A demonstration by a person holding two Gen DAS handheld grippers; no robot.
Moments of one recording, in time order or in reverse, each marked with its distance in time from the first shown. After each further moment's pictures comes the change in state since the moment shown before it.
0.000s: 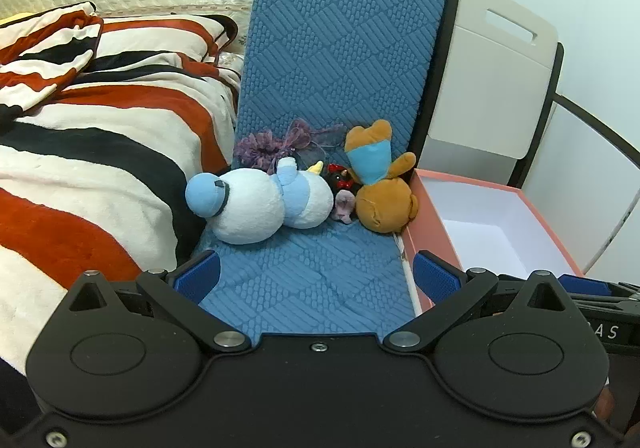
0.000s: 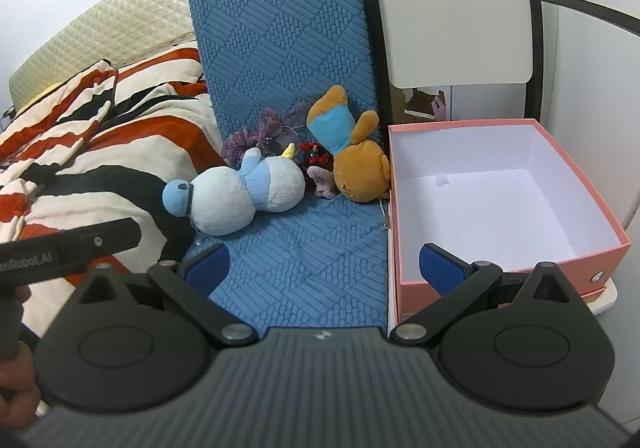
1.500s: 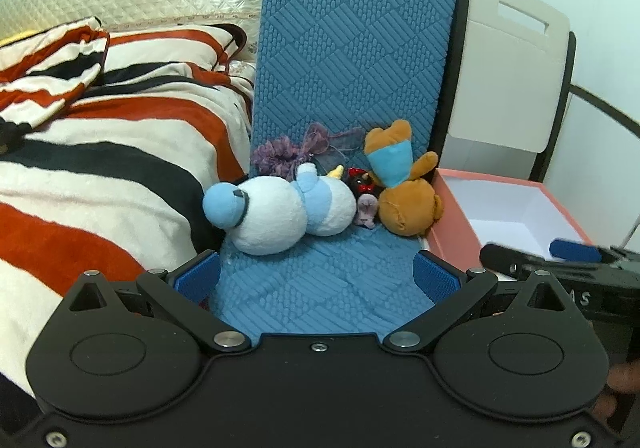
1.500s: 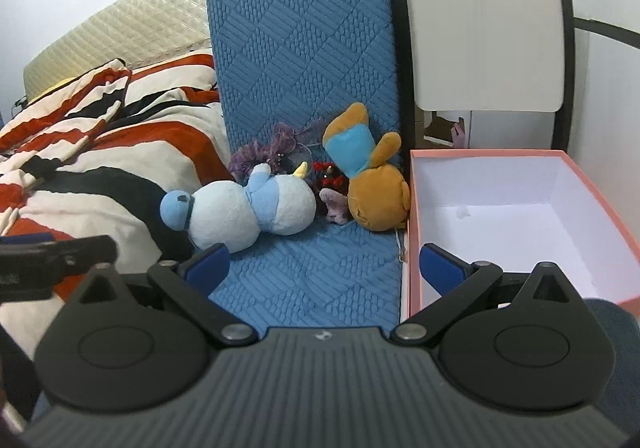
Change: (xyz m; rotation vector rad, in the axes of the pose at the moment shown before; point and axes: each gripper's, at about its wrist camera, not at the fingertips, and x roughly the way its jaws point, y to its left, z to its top) left arm 0.018 0.009 0.000 0.059 -0.019 0.058; right arm 0.047 0.004 0.003 -0.080 -0.082 0.039
